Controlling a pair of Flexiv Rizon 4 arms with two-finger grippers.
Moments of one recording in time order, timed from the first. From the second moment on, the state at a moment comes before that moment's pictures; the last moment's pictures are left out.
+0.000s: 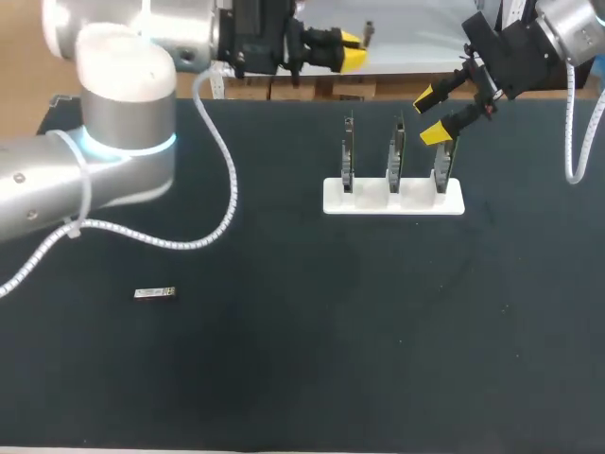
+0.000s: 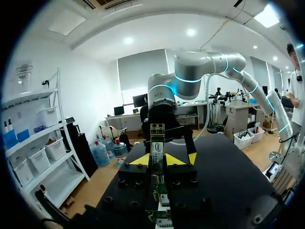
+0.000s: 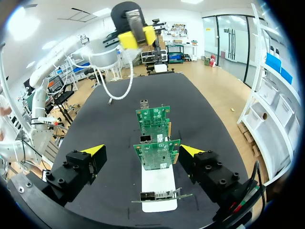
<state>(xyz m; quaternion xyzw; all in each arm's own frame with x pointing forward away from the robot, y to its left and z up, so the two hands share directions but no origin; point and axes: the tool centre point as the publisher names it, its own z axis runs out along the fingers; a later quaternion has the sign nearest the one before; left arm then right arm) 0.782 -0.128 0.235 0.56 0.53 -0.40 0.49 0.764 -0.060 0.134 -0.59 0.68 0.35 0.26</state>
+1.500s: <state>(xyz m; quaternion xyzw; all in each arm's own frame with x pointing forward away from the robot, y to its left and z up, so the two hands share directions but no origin) 0.778 -0.186 0.181 0.53 0.50 -0.49 0.48 0.764 -0.060 0.134 -0.59 0.68 0.35 0.26</state>
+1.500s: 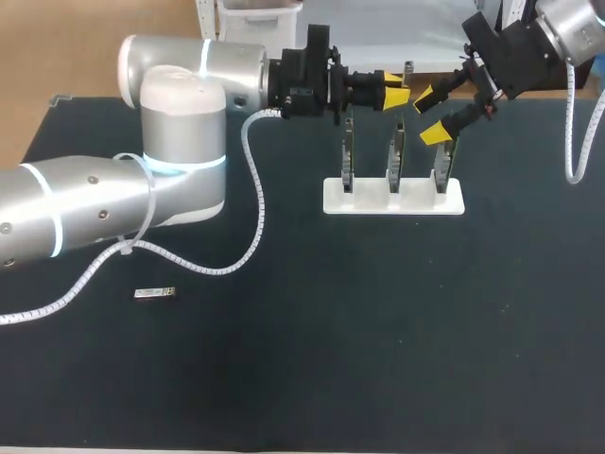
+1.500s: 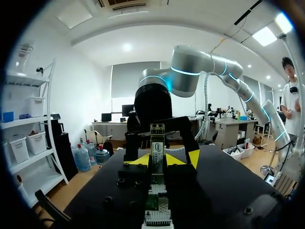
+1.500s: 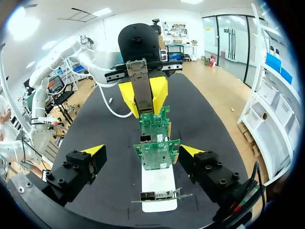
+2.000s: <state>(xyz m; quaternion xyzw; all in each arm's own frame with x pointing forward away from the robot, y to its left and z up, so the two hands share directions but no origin) 0.774 -0.183 0.177 0.53 0.51 -0.49 0.48 0.764 -0.060 0.134 -0.59 0.68 0.35 0.26</state>
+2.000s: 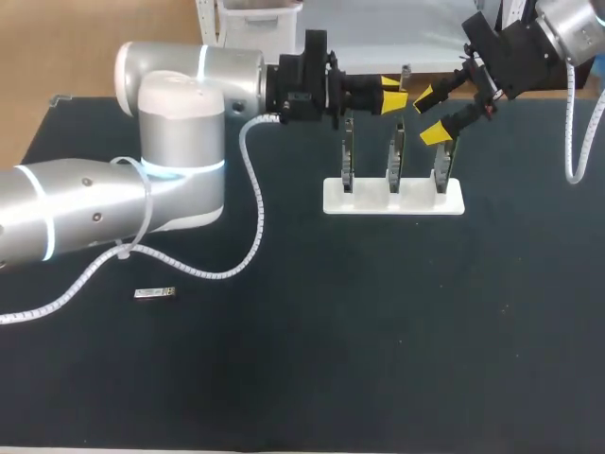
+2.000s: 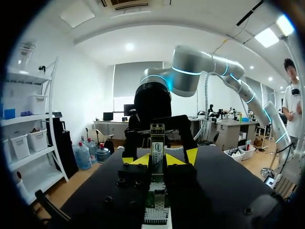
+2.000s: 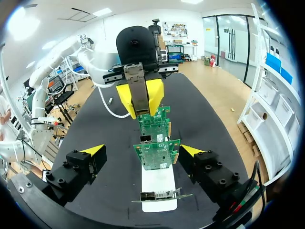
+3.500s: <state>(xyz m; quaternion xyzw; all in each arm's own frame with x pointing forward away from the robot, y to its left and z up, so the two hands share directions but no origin) 0.766 -0.188 0.163 0.52 0.52 -0.50 0.46 0.764 -0.060 0.134 -0.59 0.68 0.35 0.26</state>
